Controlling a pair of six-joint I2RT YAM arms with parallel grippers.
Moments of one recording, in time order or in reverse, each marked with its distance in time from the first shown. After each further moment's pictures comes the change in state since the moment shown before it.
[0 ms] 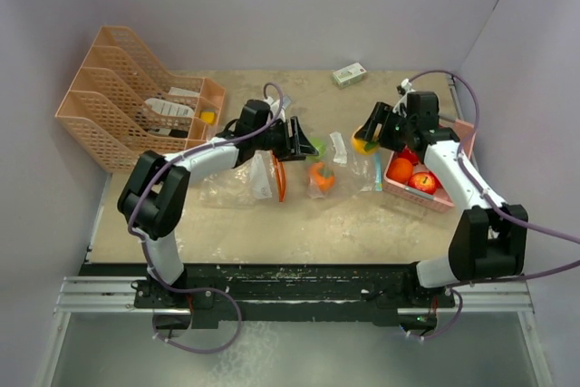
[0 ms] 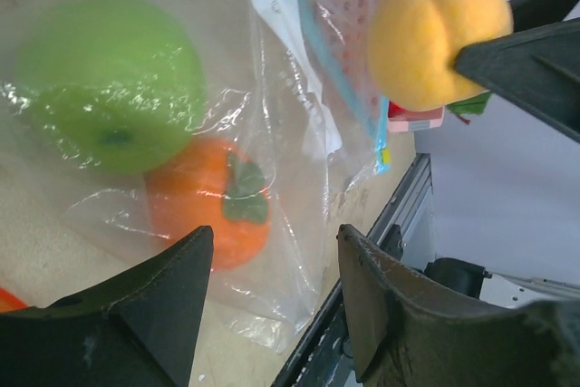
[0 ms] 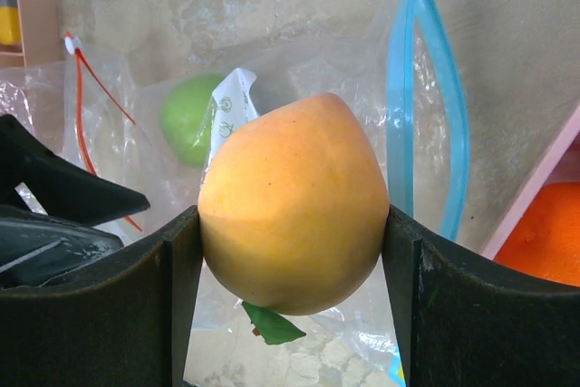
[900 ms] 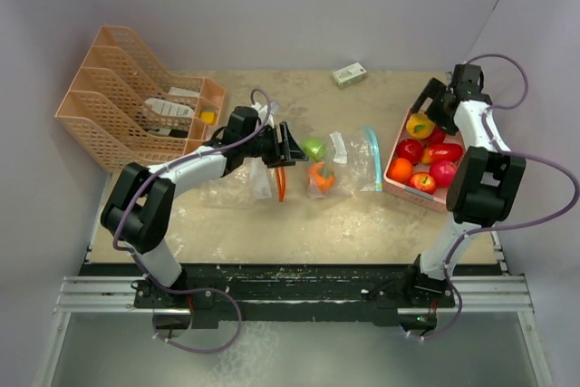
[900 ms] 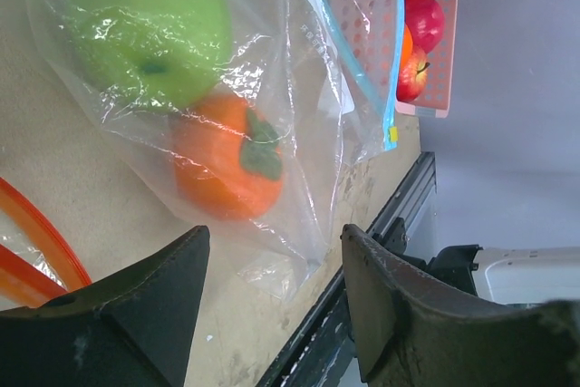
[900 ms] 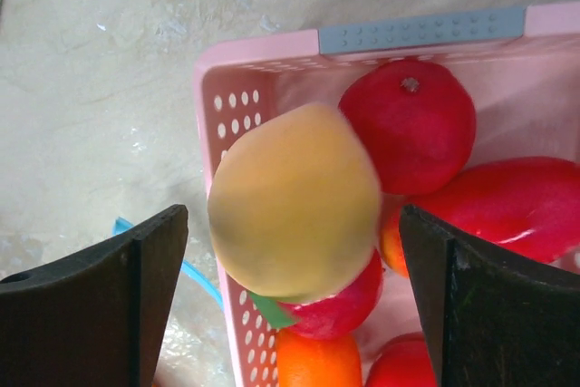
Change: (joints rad) left arm 0.024 -0.132 -0.142 -0.015 -0.023 0.001; right arm -0.324 0.424 0.433 -0.152 0.244 -0.048
